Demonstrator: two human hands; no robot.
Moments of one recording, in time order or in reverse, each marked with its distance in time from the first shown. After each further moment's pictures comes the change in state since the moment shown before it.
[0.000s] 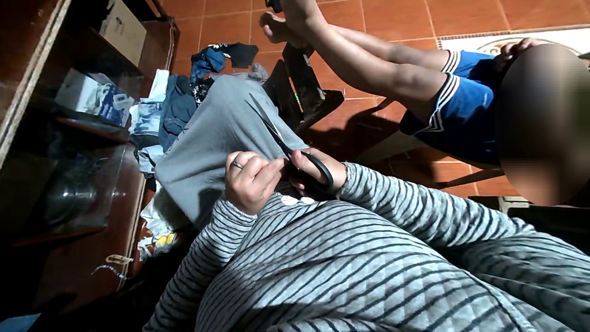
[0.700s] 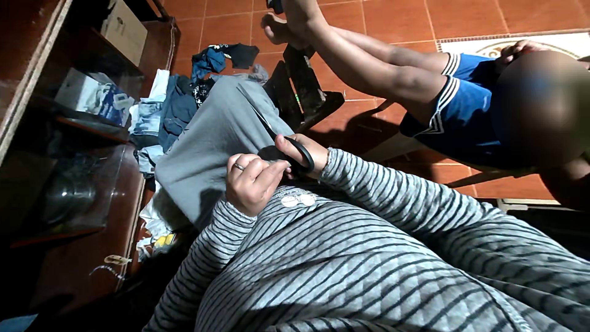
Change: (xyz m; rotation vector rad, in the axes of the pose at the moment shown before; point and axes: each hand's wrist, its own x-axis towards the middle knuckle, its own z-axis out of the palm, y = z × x) left_hand -0.005 -0.001 0.000 -0.002 -0.019 -0.018; right_hand 0.038 -0.011 -0.003 -0.057 0.098 0.002
